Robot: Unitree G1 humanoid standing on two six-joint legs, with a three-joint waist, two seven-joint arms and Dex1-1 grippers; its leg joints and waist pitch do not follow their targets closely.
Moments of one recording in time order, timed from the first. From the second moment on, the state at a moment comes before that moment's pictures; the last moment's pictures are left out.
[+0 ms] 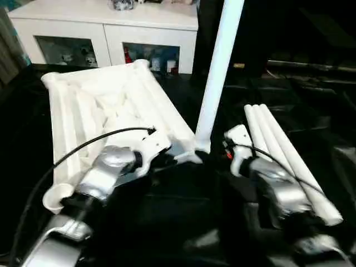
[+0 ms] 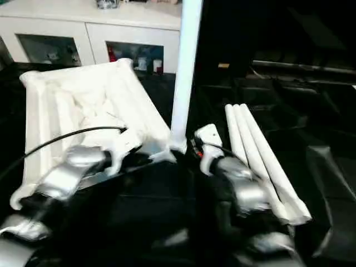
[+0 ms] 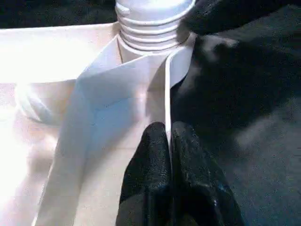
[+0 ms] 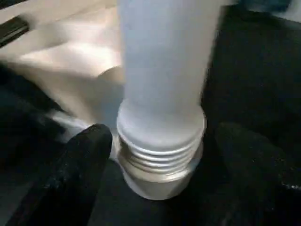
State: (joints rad) left arm -0.53 0.34 -0.27 0.45 0.04 0.24 -0.97; right arm -0.42 -0.28 0.13 0.47 0.16 0.11 0.76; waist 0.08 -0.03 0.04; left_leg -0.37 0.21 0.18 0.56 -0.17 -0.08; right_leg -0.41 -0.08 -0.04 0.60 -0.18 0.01
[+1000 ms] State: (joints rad) left arm -0.45 0.44 -0.31 0.31 -0.02 0.27 -1.16; right arm -0.38 -0.32 0.22 0.35 0.17 0.20 0.94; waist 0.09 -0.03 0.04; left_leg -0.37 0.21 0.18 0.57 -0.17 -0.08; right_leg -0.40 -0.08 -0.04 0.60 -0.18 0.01
